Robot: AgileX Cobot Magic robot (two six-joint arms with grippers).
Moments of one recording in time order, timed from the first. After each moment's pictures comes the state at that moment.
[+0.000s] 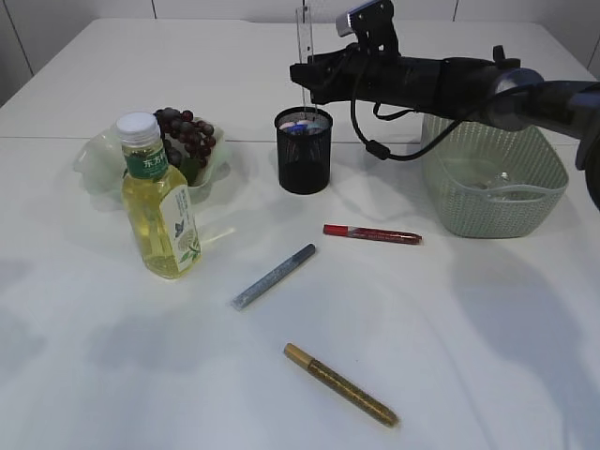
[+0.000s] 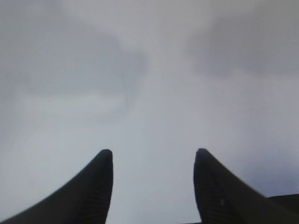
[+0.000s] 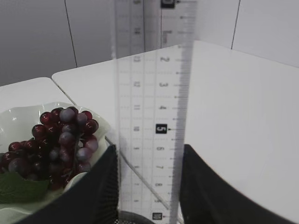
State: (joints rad) left arm -0.15 1.30 -0.83 -0.03 0.94 -0.07; right arm 0.17 2.56 -2.18 1.78 0.69 -2.00
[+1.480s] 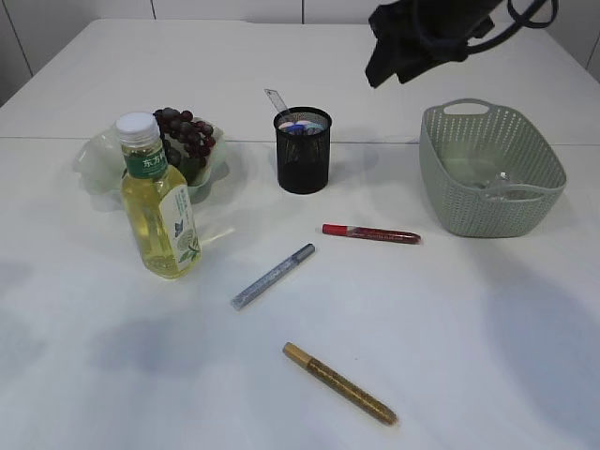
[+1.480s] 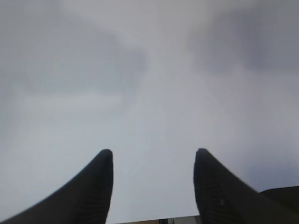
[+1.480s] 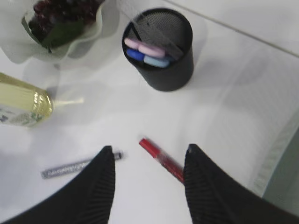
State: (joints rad) left arm -0.15 1.30 -0.83 -0.03 0.96 -0.07; right arm 0.20 2.05 -2.03 0.39 1.12 -0.38
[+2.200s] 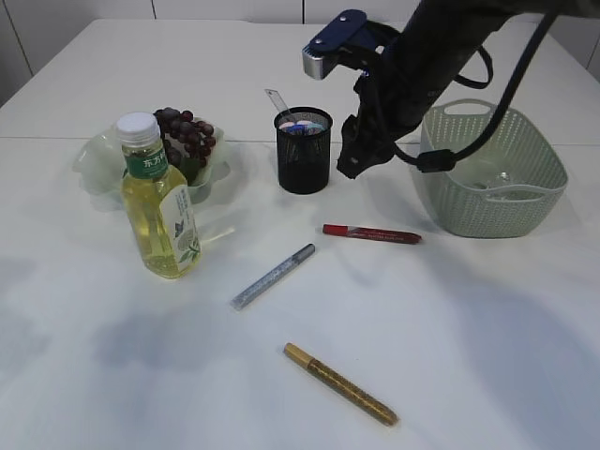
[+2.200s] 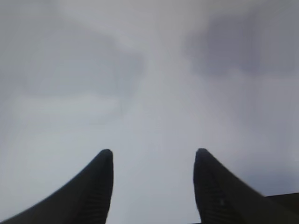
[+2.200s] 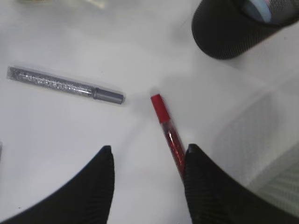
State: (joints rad) left arm -0.15 1.30 -0.83 -0.04 0.94 -0.06; right arm 0.36 1.98 -1.72 0.21 0.96 -0.78
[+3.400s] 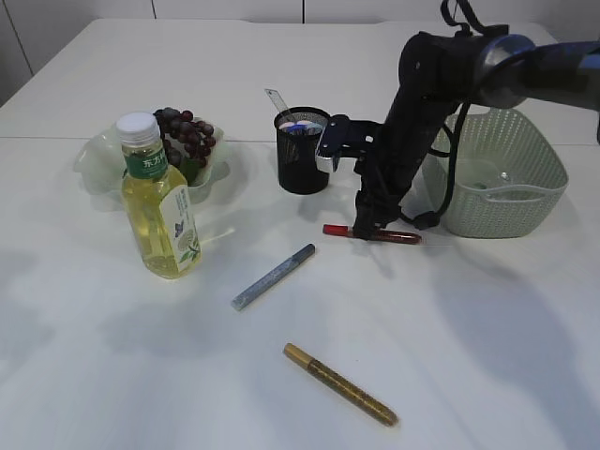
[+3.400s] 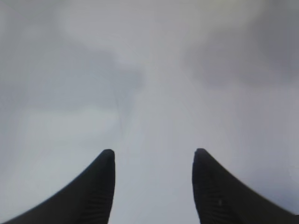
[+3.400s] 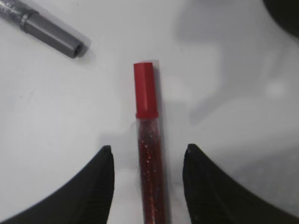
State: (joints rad) left arm -0.15 1.30 -0.83 -0.04 0.86 -0.05; right arm 0.28 2.38 -2.00 0.24 1.09 -1.15
